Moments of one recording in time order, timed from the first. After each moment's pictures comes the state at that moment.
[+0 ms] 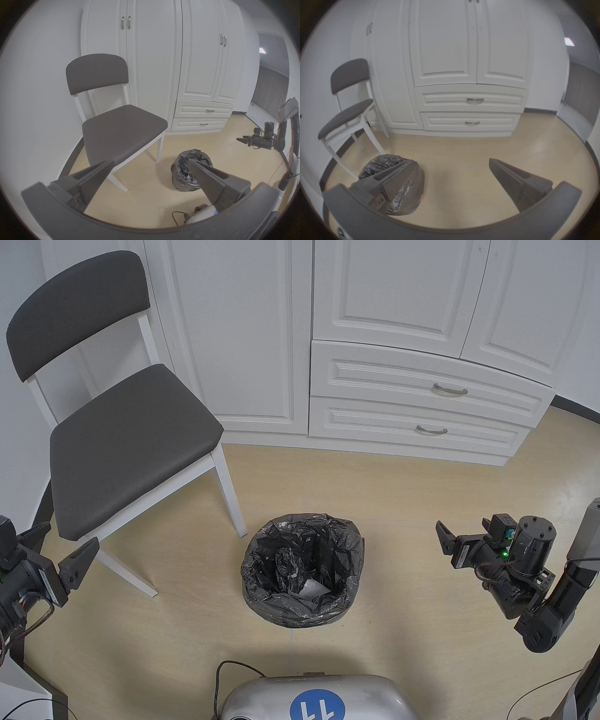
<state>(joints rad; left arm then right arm) -0.13 0.95 -0.36 -0.44 0.00 0.04 0.35 1.96 -0.33 -1.55 -0.34 0.06</state>
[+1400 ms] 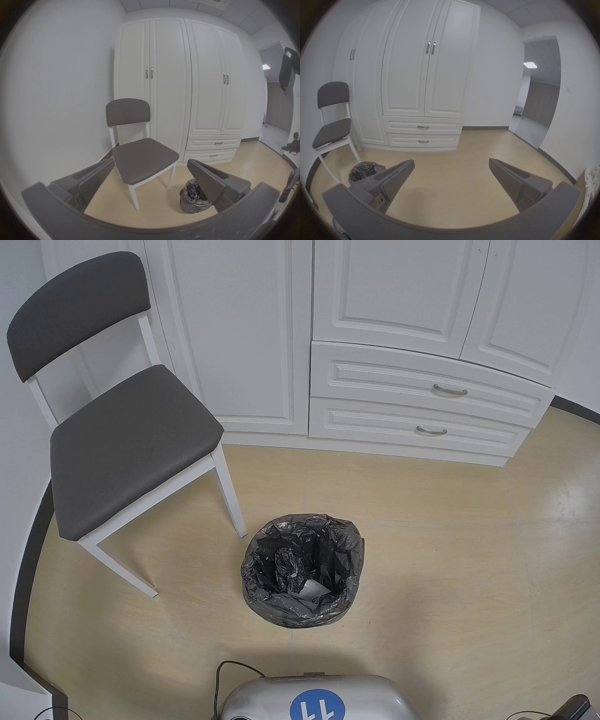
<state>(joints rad) -0.09 0.33 -0.47 -0.06 0.12 0.00 0.10 0.31 -0.26 -0.14 -0.48 -0.03</state>
